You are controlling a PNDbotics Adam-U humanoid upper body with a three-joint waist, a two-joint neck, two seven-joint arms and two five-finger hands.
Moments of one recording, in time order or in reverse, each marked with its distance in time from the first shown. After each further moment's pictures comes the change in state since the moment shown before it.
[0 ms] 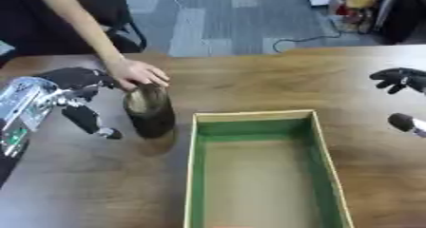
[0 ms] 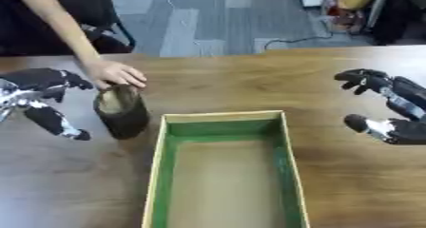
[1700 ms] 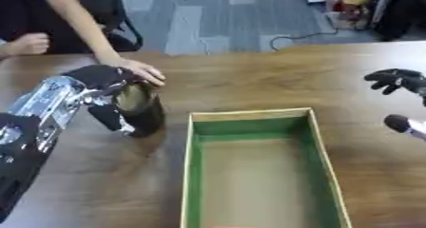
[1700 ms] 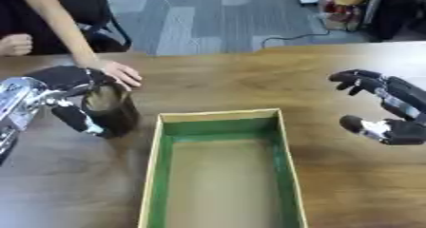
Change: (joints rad) left arm -0.050 -0.097 0.001 0.073 -0.093 -0.036 0.075; right arm -0.017 0.009 0.010 0.000 0.000 -0.006 0.015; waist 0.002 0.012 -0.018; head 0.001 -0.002
